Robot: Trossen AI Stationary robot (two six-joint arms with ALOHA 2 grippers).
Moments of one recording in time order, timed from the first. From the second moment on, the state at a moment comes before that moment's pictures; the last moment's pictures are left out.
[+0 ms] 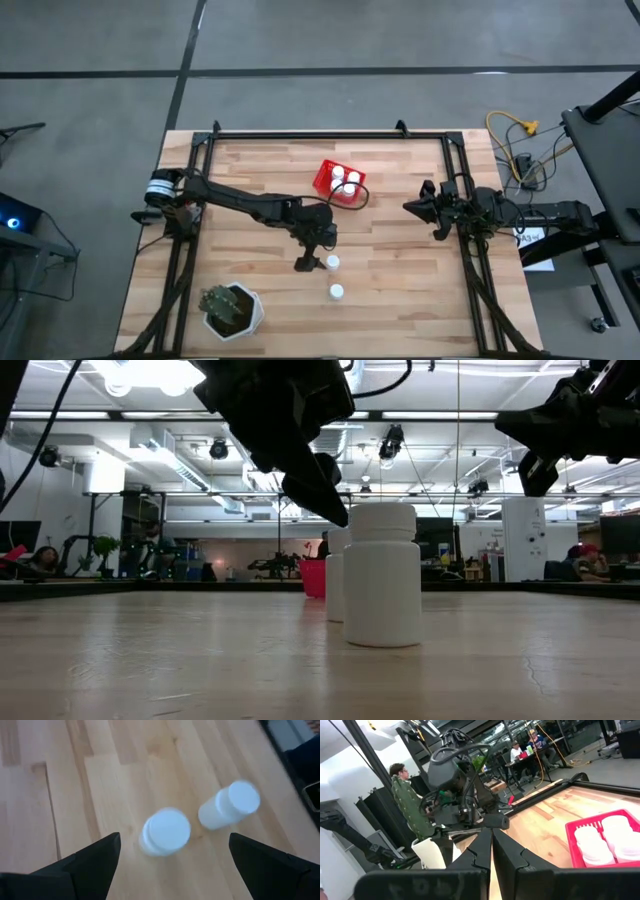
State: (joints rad) left arm -0.08 1.78 1.25 -0.33 0.31 0.05; right arm -0.04 0.18 0.01 0.29 0.00 0.52
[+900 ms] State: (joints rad) left arm -0.12 1.89 1.27 -0.24 0.23 -0.02; right arm -0.04 0.18 0.02 0.30 0.00 0.52
